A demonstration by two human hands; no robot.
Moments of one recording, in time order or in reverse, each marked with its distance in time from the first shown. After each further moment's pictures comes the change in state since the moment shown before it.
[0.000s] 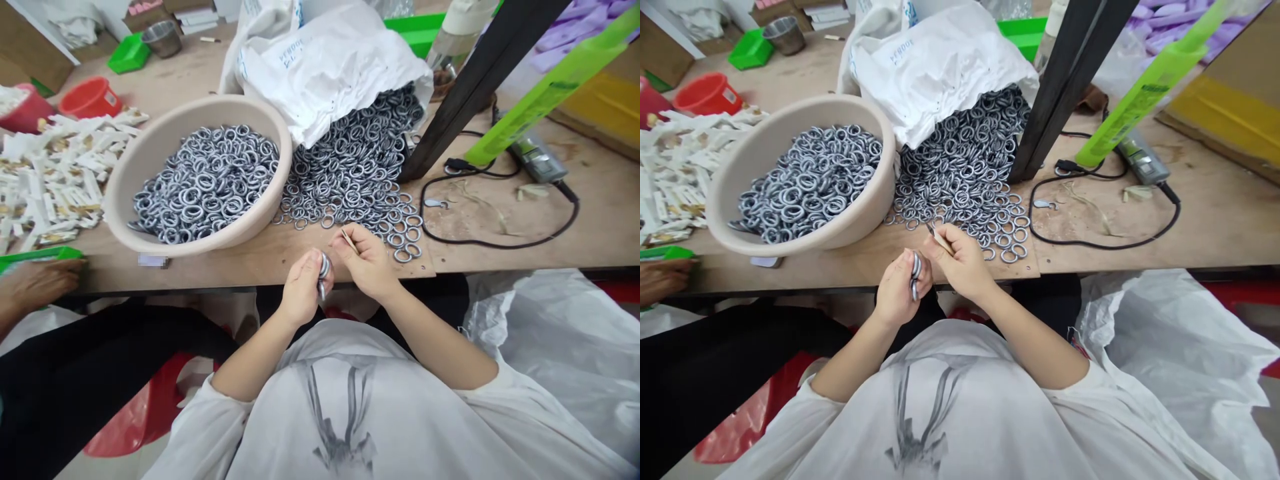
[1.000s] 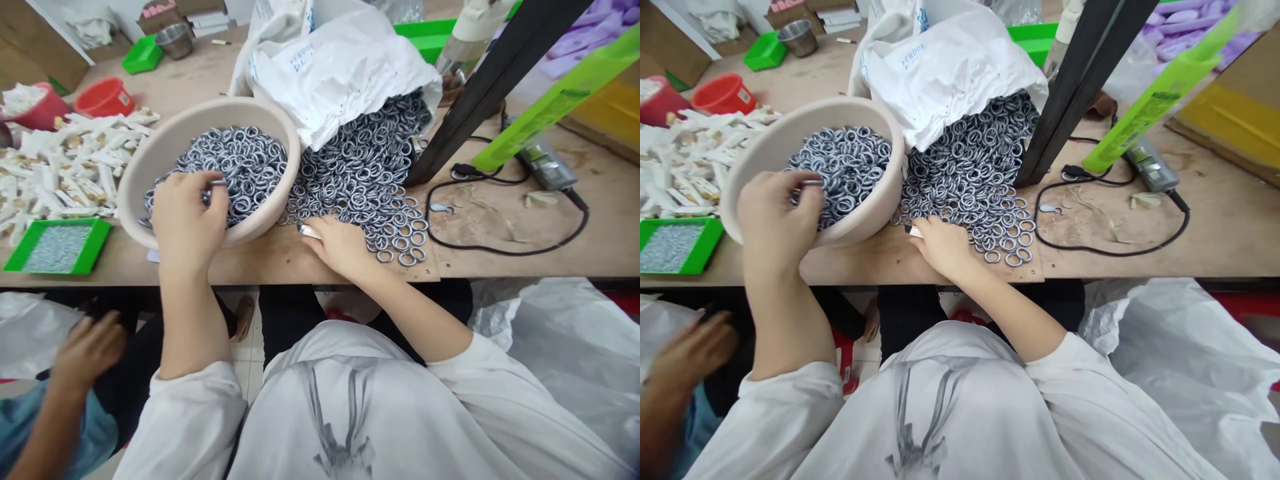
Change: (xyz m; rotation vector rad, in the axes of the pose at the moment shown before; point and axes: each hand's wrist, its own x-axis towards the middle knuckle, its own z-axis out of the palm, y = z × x) left_hand 0.037 0.144 -0.088 0.909 0.461 0.444; right_hand 0.048 0.004 0.029 -1.014 -0.232 0.001
